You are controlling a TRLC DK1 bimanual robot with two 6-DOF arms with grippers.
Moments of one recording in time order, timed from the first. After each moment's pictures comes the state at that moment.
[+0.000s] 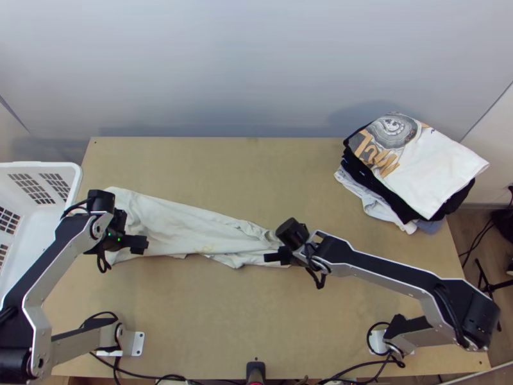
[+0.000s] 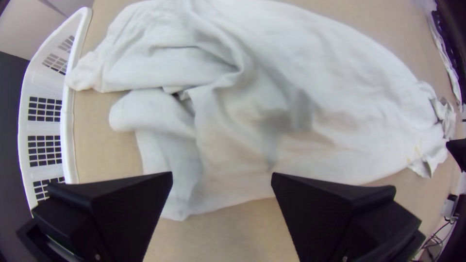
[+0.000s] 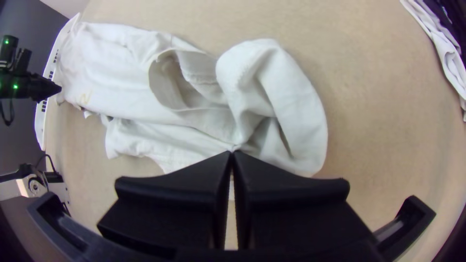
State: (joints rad) left arm 0.08 1.30 0.82 -0.79 -0.10 0.14; right arm 0.91 1.57 0.91 -0.42 0.07 0.74
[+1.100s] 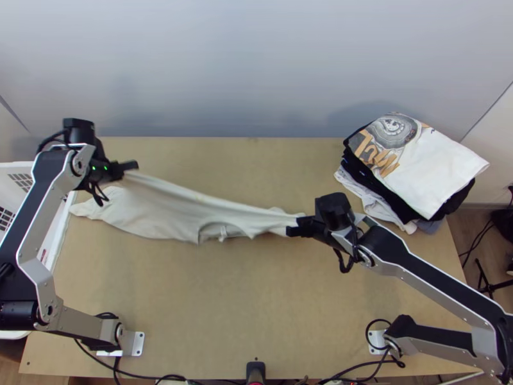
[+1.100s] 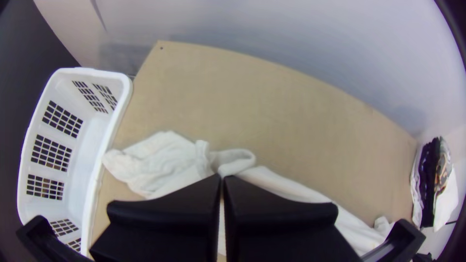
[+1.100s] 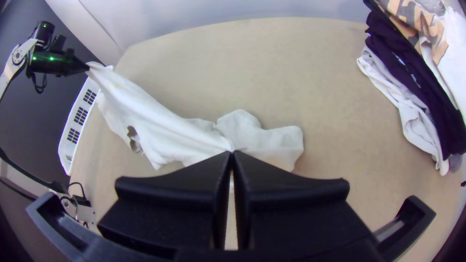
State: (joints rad) left arm 0.09 1.57 1.49 -0.88 -0.08 -0.21; right arm 0.74 1.28 0.94 -0.42 0.07 0.56
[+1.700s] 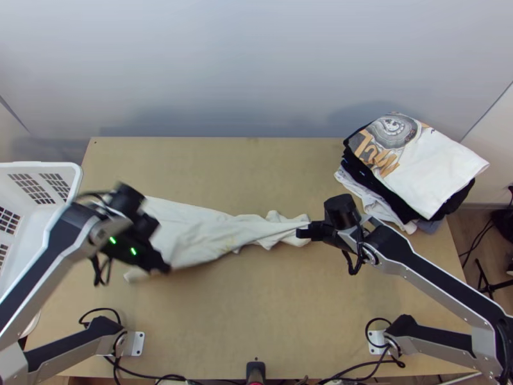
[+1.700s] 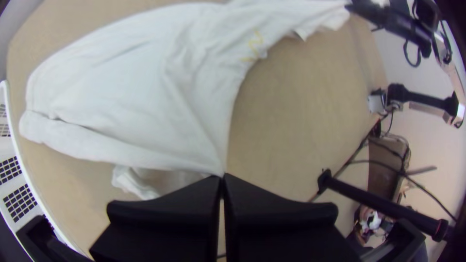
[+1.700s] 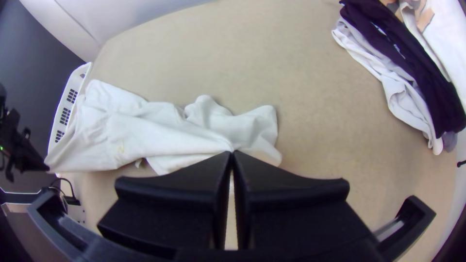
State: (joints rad) left arm -0.38 1.17 1.19 -1.41 0.25 0.03; right arm 0.67 1.27 0.89 -0.49 0.05 0.56
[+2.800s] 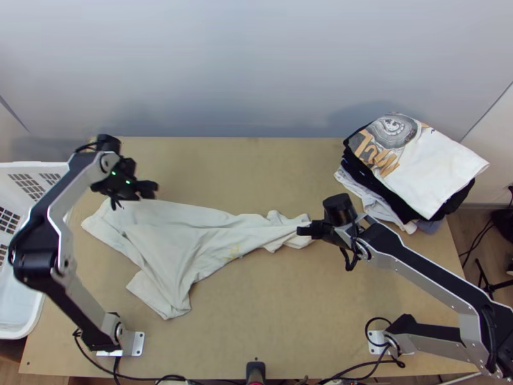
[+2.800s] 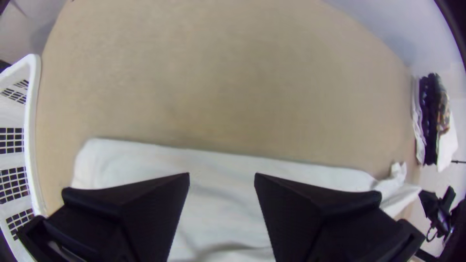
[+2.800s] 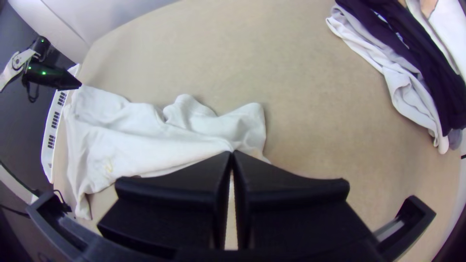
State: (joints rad) left arm 0.12 1.87 1.48 -0.89 0.17 0.05; right arm 0.62 1.34 0.85 -0.40 0.04 0.55
